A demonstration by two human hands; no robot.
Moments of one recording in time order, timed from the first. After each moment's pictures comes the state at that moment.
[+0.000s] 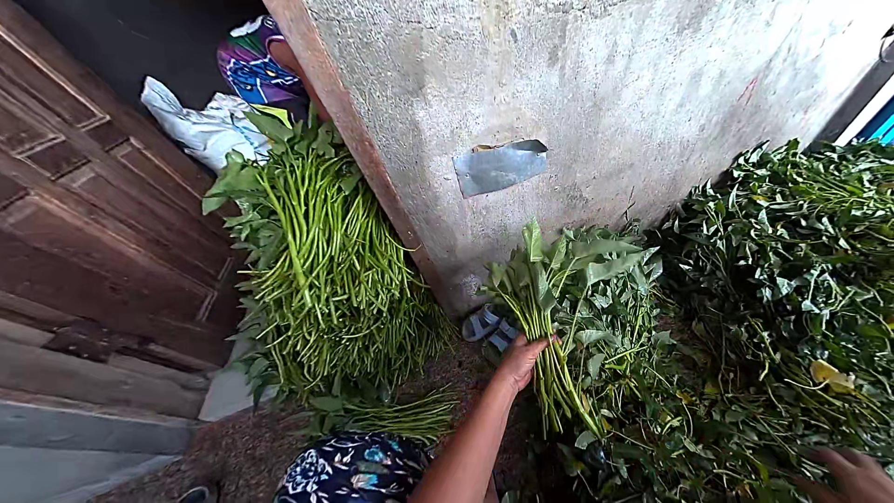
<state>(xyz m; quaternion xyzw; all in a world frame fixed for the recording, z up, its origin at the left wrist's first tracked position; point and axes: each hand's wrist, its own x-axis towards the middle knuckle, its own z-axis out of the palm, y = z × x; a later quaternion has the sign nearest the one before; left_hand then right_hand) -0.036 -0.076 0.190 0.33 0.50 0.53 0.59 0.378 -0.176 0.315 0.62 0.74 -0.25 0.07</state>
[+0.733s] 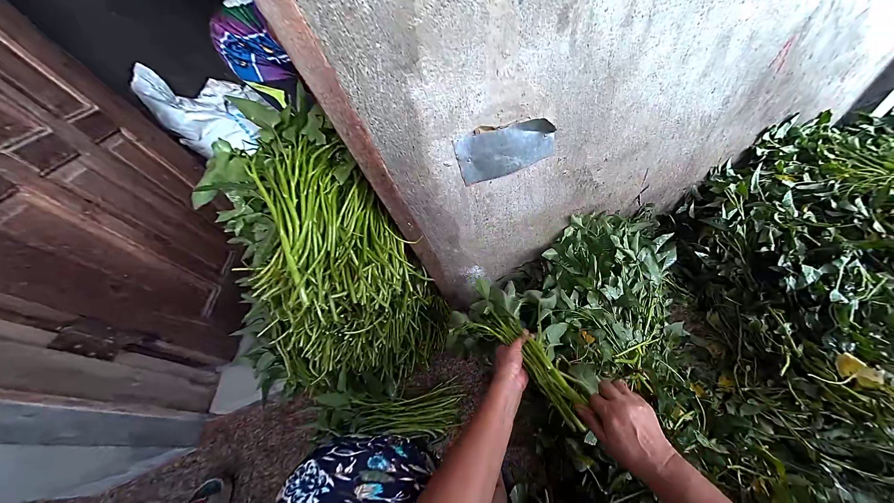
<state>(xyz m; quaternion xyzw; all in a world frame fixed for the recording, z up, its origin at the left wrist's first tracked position) -0.049 -0.069 0.155 0.05 0.60 0.63 0.49 0.170 -0.123 0.170 0.41 0.89 -0.07 -0.19</state>
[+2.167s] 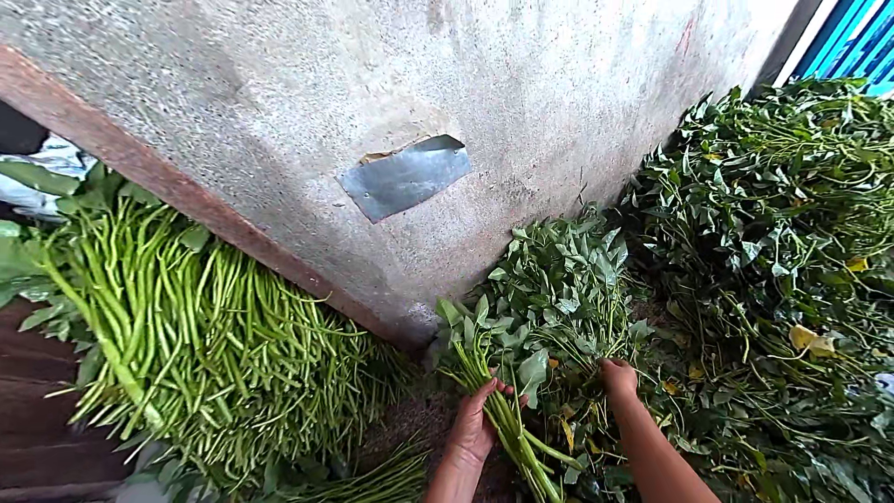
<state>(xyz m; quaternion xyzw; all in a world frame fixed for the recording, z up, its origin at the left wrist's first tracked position) -0.035 -0.069 0.168 0.07 0.44 0.62 0.64 0.208 0.027 0.069 0.76 0.27 -0.50 -0.31</state>
